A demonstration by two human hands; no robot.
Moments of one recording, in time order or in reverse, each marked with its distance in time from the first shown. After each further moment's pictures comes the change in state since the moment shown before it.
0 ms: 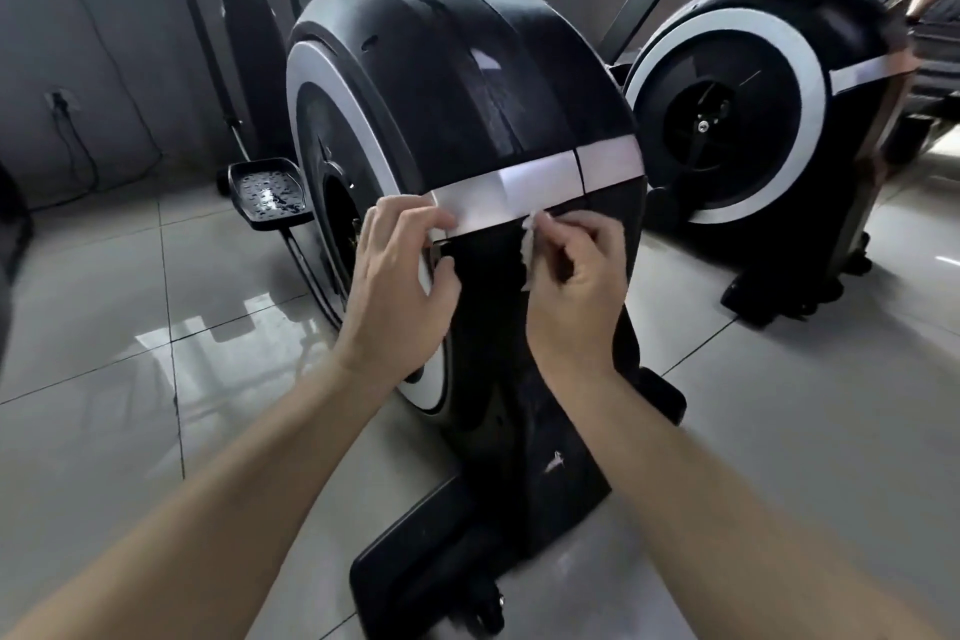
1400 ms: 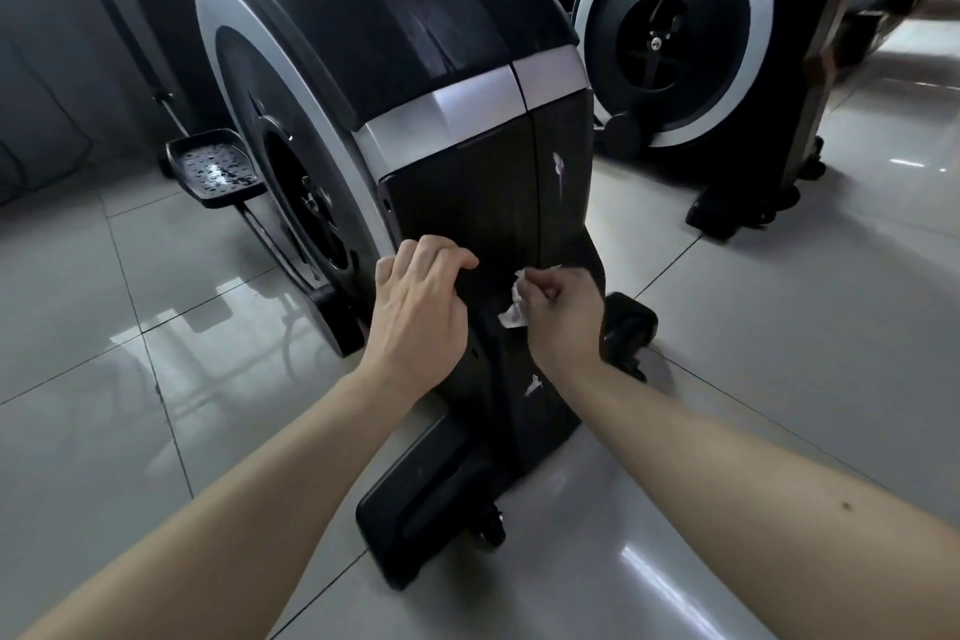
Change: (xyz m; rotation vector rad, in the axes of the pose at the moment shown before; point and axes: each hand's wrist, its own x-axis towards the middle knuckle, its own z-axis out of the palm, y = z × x) left_hand -0.073 0.015 0.038 0.248 -0.358 0.000; right_hand -0.067 0.088 -0.029 -0.180 -0.145 0.499
